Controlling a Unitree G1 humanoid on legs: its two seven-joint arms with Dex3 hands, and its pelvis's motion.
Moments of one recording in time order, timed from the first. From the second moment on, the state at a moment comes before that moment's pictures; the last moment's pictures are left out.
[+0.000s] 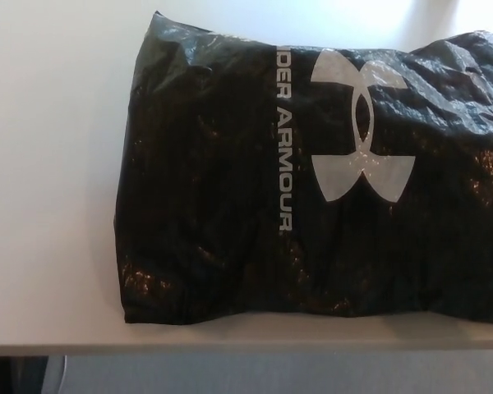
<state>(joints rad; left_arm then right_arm) -0.13 0.65 0.56 -0.28 -0.11 -0.56 0.00 -0.15 -0.55 -0.46 -0.09 0.00 -0.75 -0.09</state>
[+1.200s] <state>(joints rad) -0.56 0.31 0.23 1.01 0.08 -0.46 0.32 -0.61 -0.27 -0.18 1.17 -0.11 -0.45 -0.31</state>
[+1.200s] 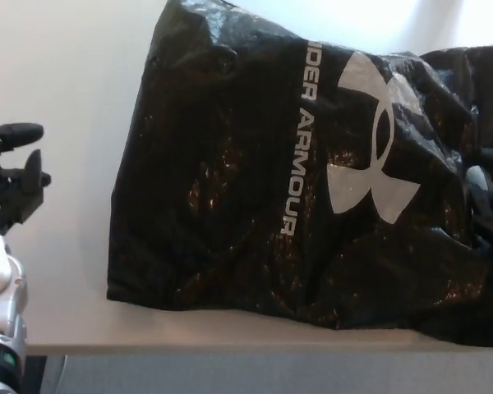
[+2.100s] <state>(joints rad) -0.64 -0.05 0.03 0.97 0.10 -0.34 0.42 -0.67 0.01 -0.02 1.06 -0.14 -0.44 -0.41</state>
